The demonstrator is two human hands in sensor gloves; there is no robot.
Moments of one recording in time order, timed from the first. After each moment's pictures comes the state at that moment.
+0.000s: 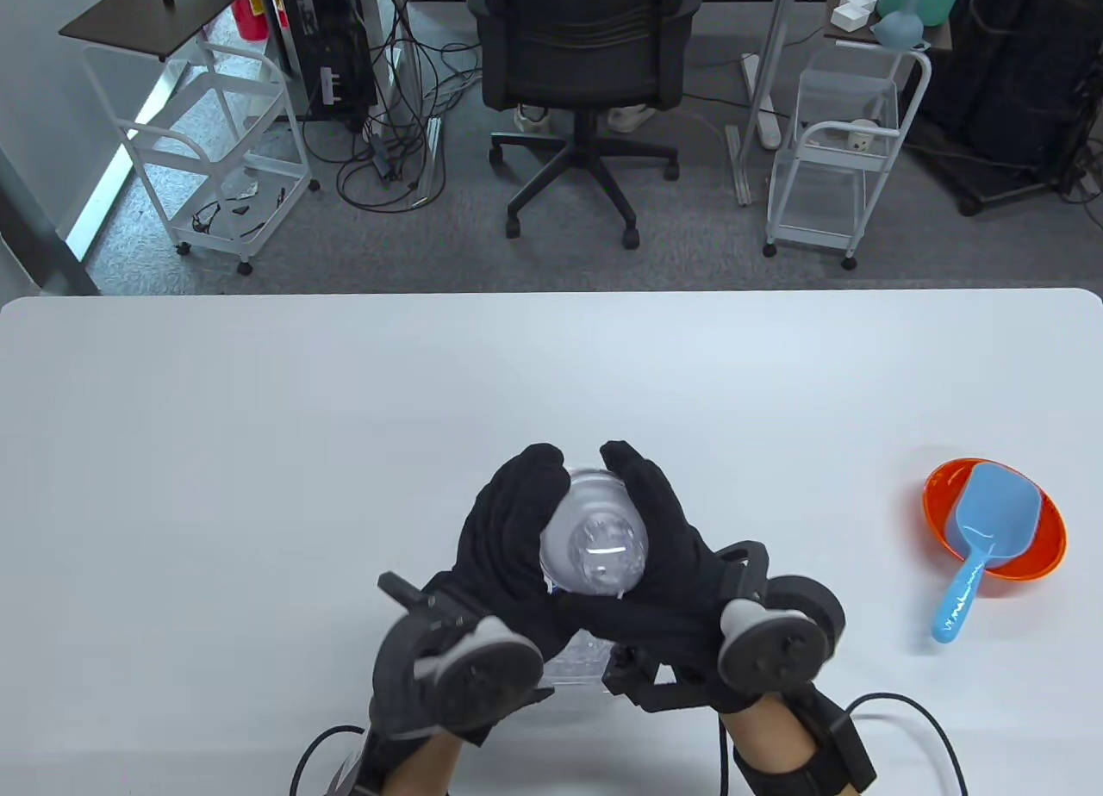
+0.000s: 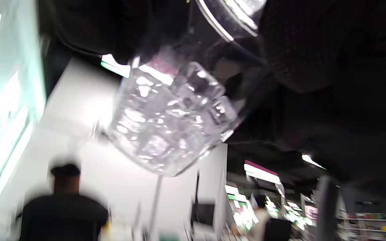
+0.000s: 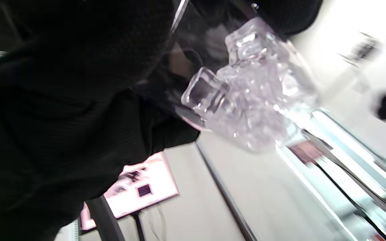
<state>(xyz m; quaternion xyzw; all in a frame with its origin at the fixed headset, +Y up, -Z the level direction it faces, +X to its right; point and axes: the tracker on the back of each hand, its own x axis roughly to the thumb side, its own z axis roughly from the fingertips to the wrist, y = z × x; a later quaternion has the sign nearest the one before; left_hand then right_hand) -0.081 -0.524 -0.170 0.43 -0.25 0.07 0.86 0.098 -0.546 -0.204 0.42 -0.35 0.74 0.40</state>
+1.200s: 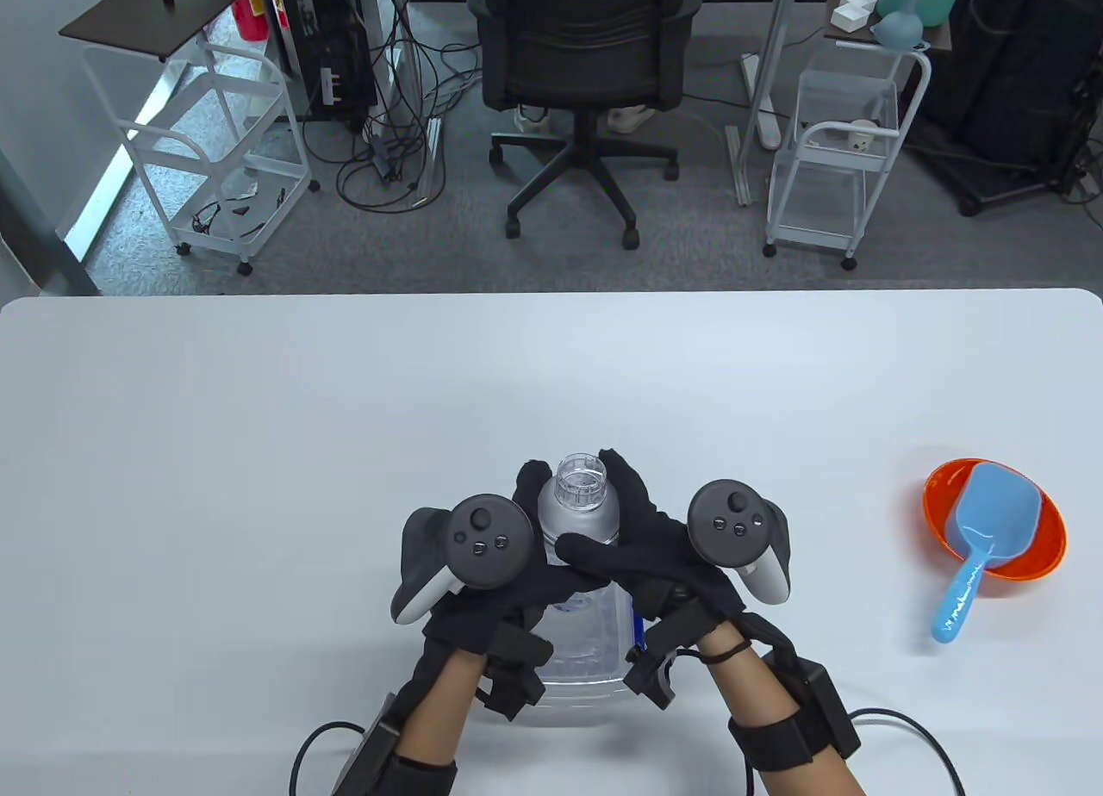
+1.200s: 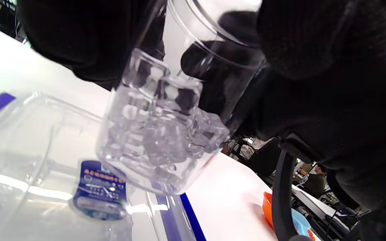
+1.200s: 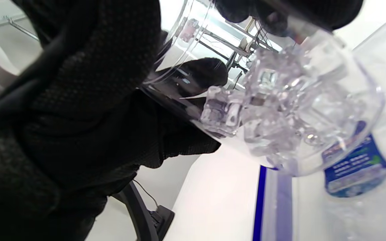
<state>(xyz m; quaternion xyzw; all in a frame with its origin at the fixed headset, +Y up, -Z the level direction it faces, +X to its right) -0.092 -0.622 -0.285 -0.05 -0.21 0.33 0.92 0.096 -0.637 -0.299 0.26 0.06 0.82 0.50</state>
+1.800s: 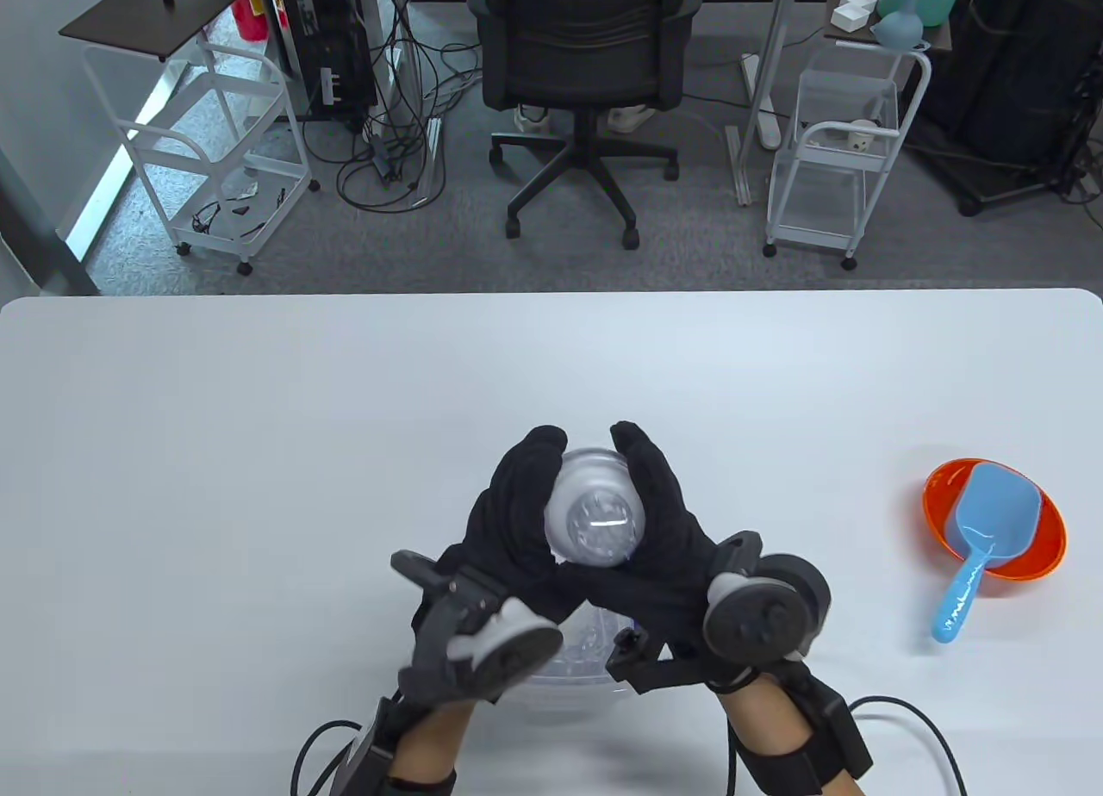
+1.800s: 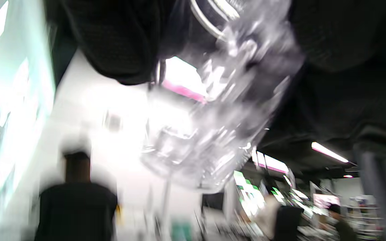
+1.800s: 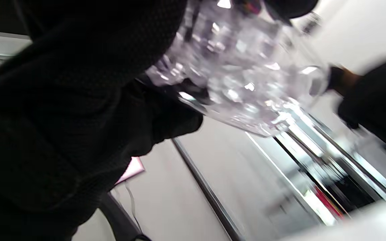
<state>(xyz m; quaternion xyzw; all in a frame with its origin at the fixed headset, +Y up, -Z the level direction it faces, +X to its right) -0.089 -0.585 -0.260 0.21 -0.26 0.22 0.92 0.090 -0.595 -0.265 0.29 -0.13 0.83 0.46</state>
